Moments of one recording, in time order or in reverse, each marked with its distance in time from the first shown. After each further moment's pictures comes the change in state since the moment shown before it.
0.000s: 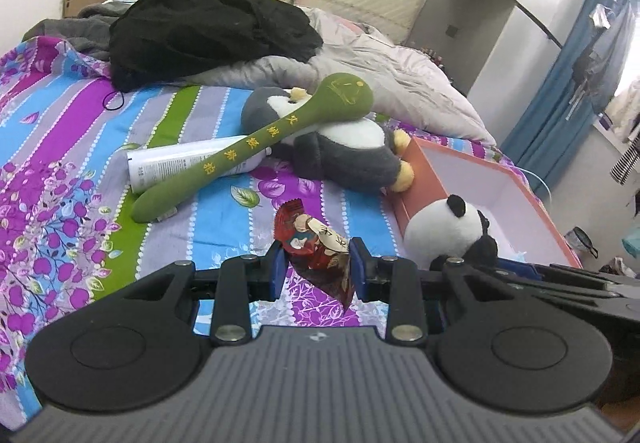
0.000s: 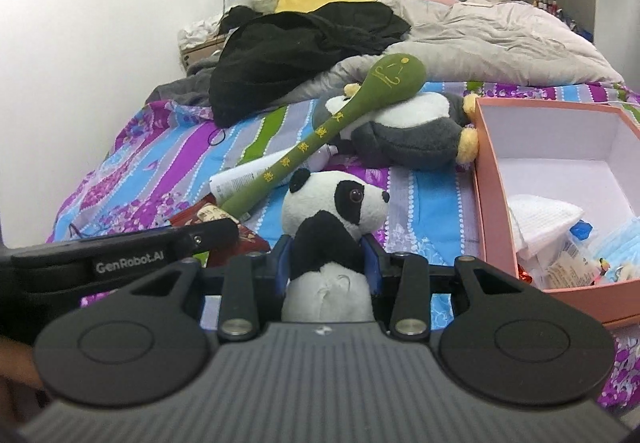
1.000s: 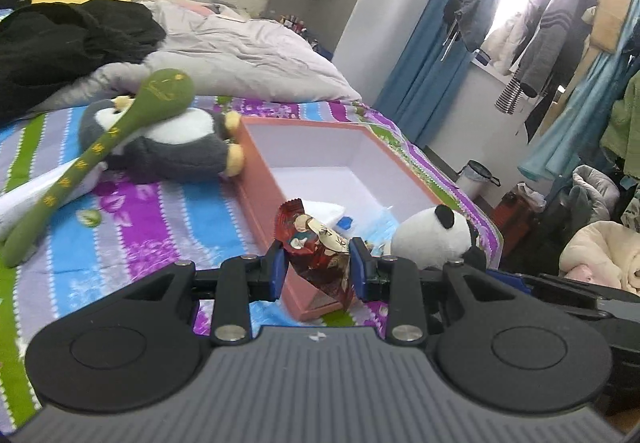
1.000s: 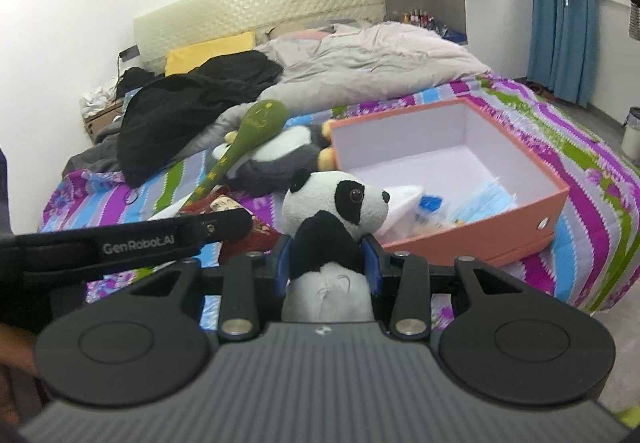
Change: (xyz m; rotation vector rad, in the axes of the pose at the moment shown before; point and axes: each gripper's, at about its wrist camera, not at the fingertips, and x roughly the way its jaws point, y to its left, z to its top) left arm -0.008 -0.120 0.004 0.214 0.089 -0.337; right arm -0.113 -0.053 -0.024 0.186 -0.125 -0.304
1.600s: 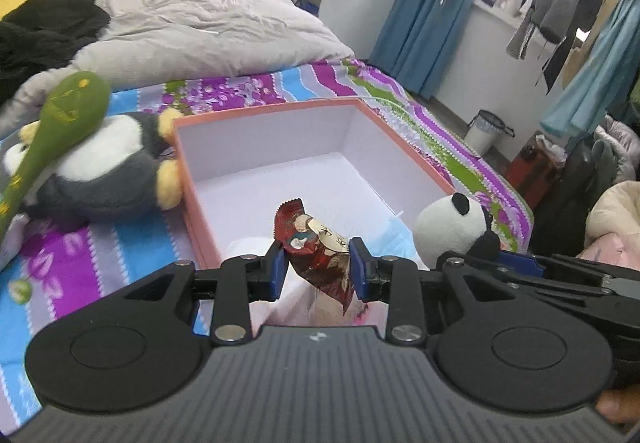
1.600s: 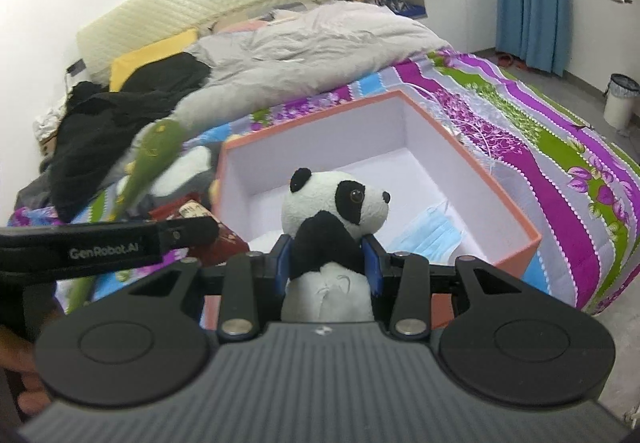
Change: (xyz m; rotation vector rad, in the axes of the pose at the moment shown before) left arm 0.204 -0.042 0.078 0.108 0.165 0.021; right arm 0.122 -0.127 0.056 0.098 0.076 -0.061
